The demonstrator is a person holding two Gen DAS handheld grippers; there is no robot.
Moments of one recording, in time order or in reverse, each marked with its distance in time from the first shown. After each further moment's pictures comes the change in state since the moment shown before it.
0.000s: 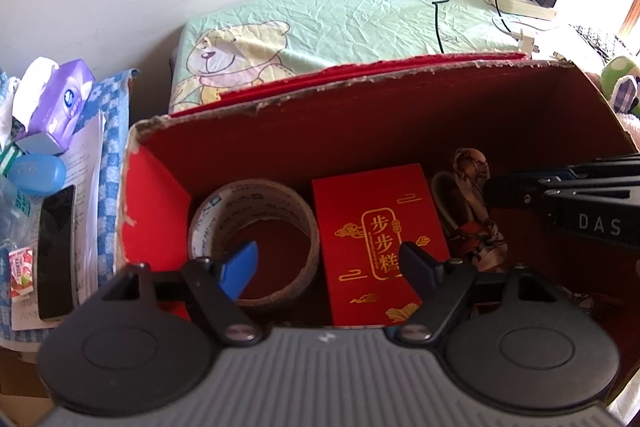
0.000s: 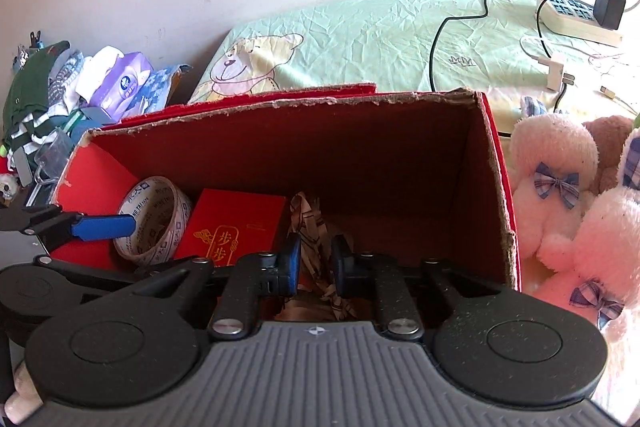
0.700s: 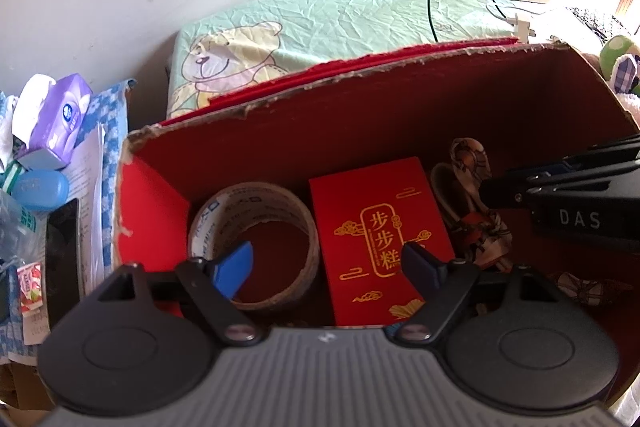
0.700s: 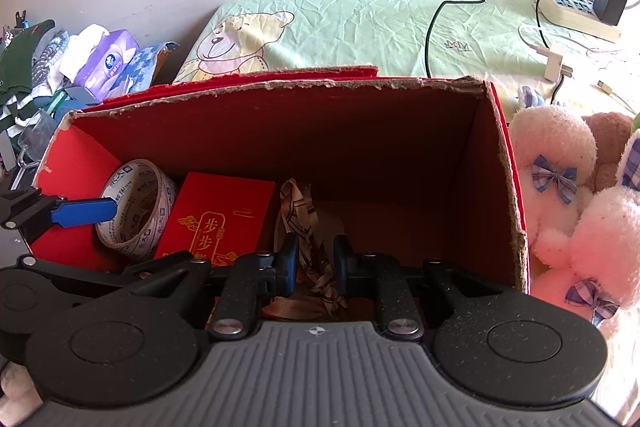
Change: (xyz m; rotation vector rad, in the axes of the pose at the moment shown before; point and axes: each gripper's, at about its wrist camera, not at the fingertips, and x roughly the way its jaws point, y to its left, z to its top) left arm 0.003 -0.006 0.001 0.054 0.012 0.020; right arm 0.008 0.003 0.003 -0.015 0.065 -0.049
